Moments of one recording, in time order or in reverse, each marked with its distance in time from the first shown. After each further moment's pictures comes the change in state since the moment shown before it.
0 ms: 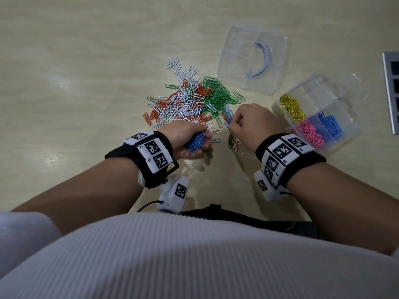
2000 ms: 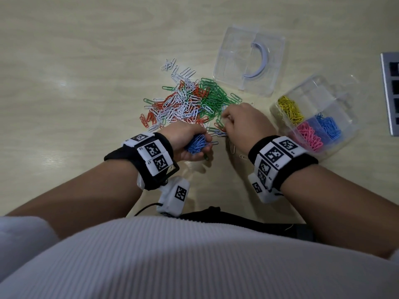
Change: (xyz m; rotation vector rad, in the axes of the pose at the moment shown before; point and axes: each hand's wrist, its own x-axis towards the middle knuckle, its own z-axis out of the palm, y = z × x) left_hand 0.001 0.005 0.007 -0.007 -0.001 -0.042; right_hand 0.004 -0.005 0.004 -0.032 0.010 -0.123
